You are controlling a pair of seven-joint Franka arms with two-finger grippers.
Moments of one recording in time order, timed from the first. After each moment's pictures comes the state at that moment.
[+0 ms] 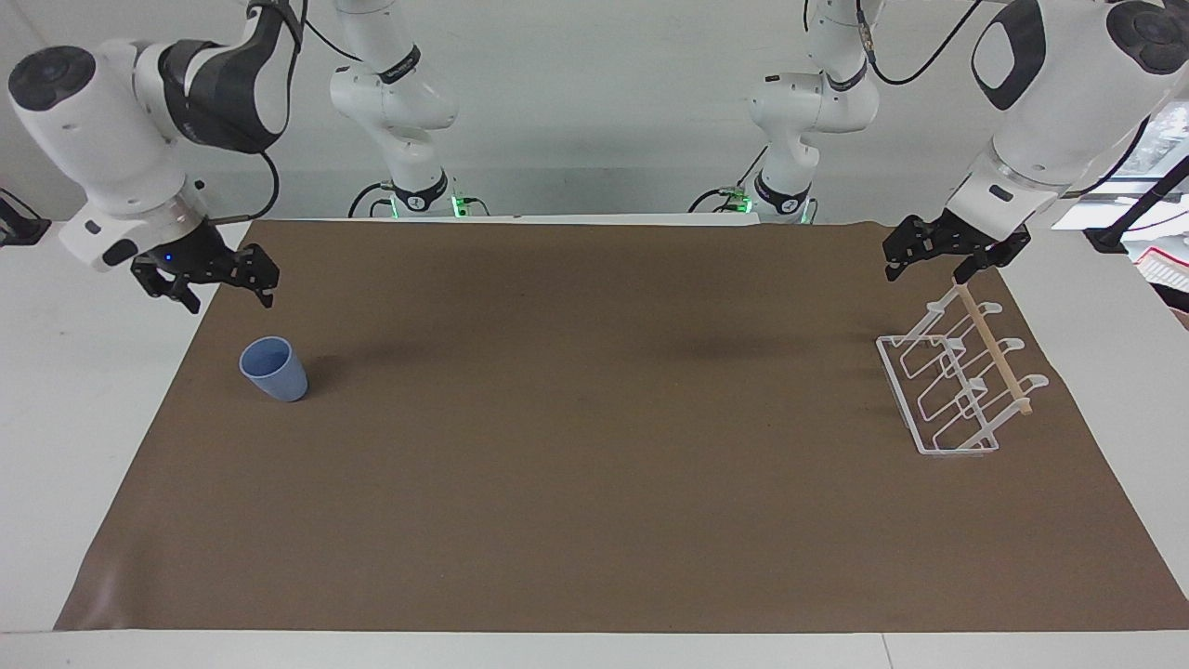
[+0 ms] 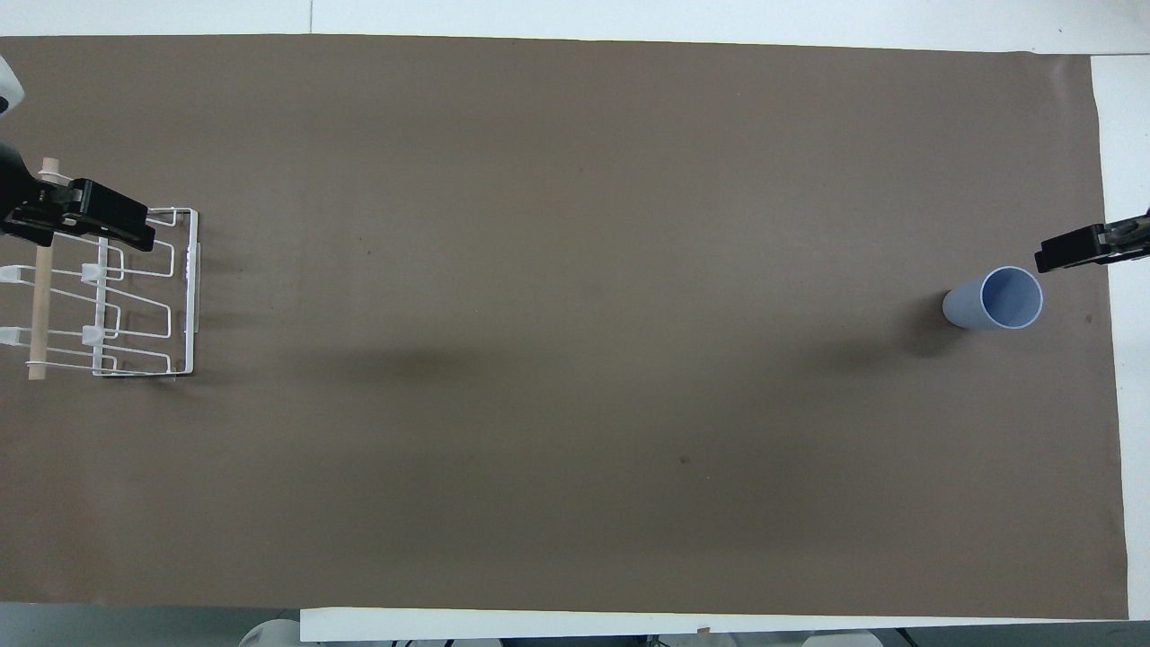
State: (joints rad) left arm -0.19 0.06 0.05 -1.54 -0.03 1.51 0.02; right arm -0.25 0.05 0.02 -1.84 -0.06 1.87 -0.33
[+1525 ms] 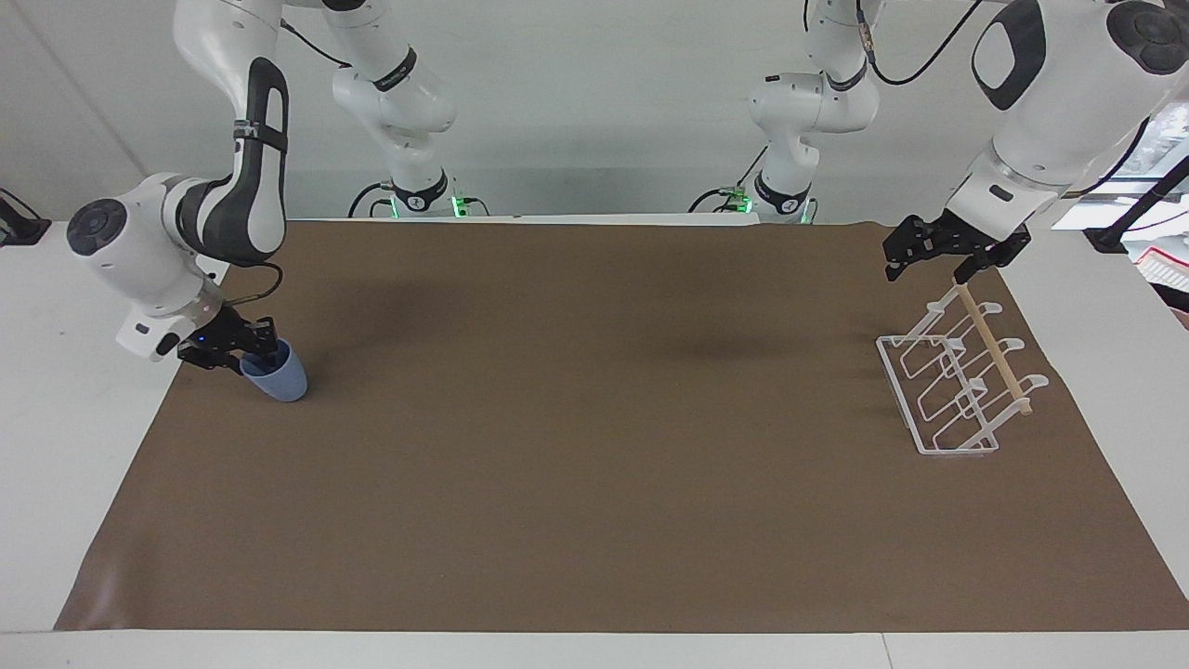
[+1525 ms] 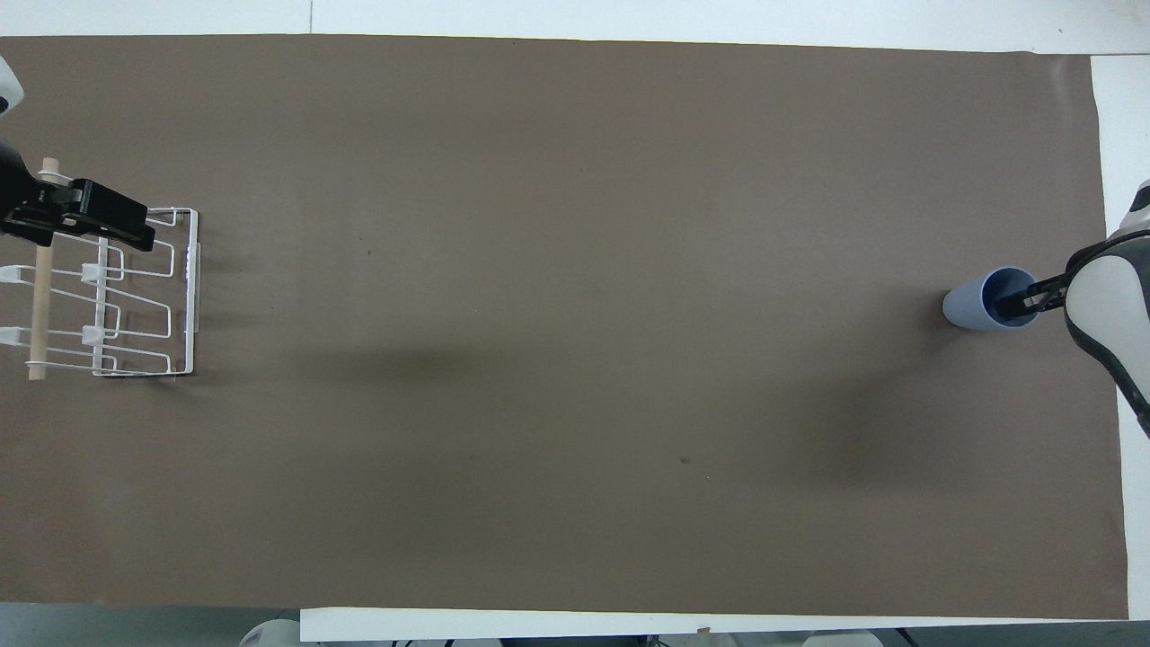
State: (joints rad) left arm -0.19 0.06 0.05 -1.54 -0.03 1.51 0.02; right arm -0.35 0.17 0.02 -2.05 0.00 2.13 -0.63
